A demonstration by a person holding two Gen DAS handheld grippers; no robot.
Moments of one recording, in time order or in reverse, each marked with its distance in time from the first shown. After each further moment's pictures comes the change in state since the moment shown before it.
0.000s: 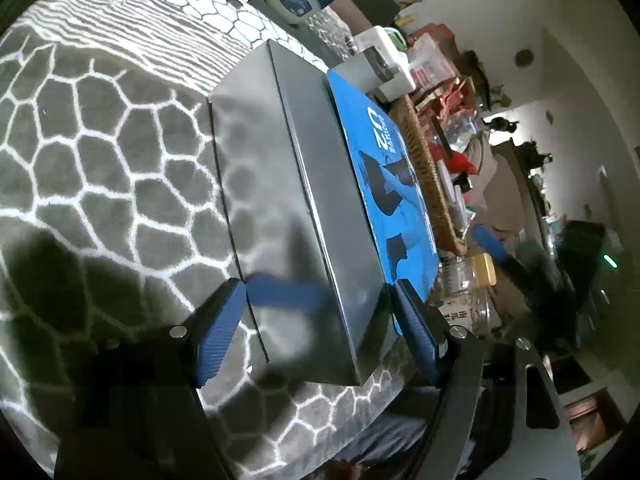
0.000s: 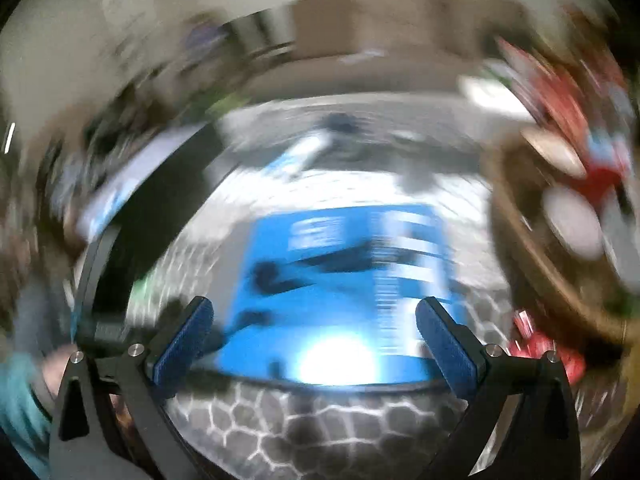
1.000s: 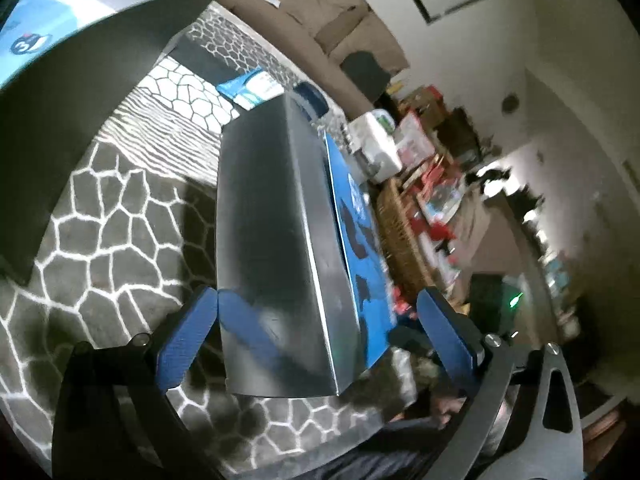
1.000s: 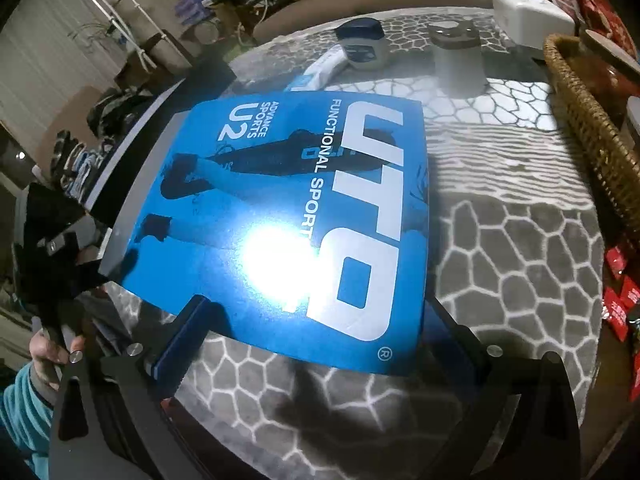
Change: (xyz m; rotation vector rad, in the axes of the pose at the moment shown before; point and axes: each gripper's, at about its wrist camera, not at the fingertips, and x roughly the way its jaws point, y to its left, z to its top) left arm -0.103 0.001 -0.007 0.017 -0.281 -0.004; right arm 0.074 0.050 -0.029 -0.073 0.243 0.151
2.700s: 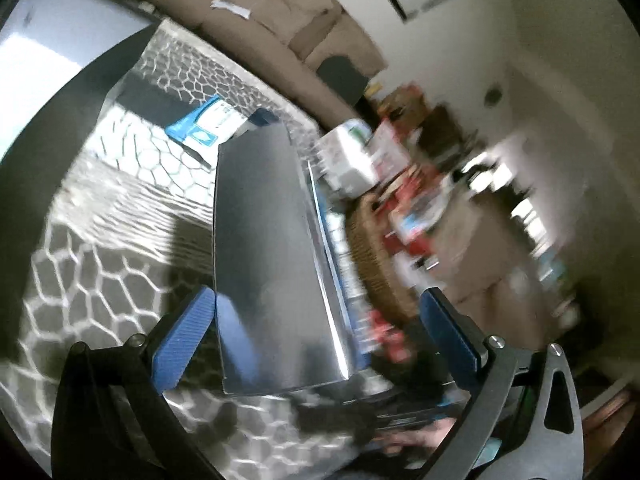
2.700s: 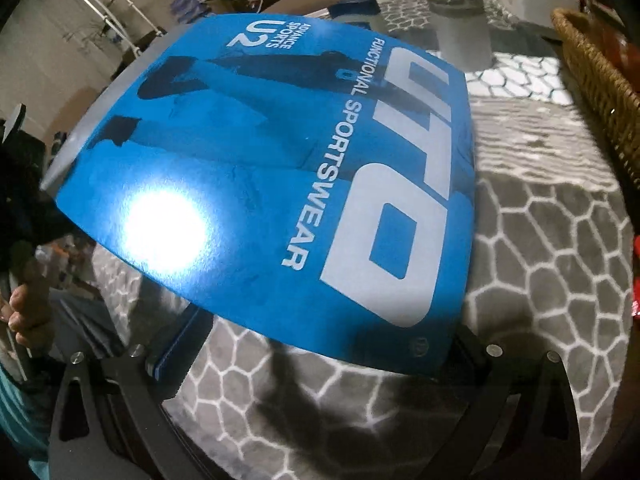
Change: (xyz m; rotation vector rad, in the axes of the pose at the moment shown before) left arm 0.026 -0.058 0.051 0.127 0.014 0.039; right arm 0.024 -0.016 -0.004 0.008 0.007 -0.044
